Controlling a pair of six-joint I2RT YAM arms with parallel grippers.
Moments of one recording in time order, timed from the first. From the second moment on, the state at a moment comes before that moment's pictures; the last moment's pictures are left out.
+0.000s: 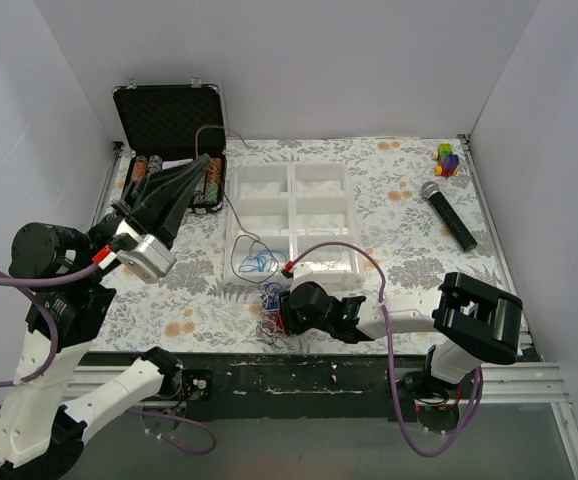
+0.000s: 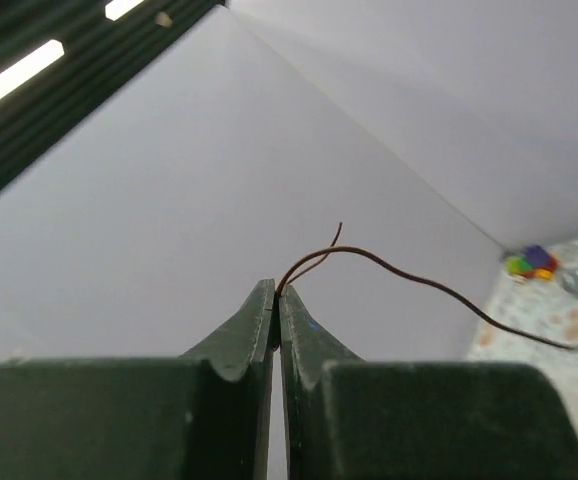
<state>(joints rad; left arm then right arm) -0.57 0.78 1.38 -0.16 0.54 0.72 1.24 1.56 0.64 0.20 0.19 0.69</state>
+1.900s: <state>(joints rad) -0.50 1.30 0.98 0.42 0.19 0.65 1.27 0.82 0.51 0.03 0.36 0.55</state>
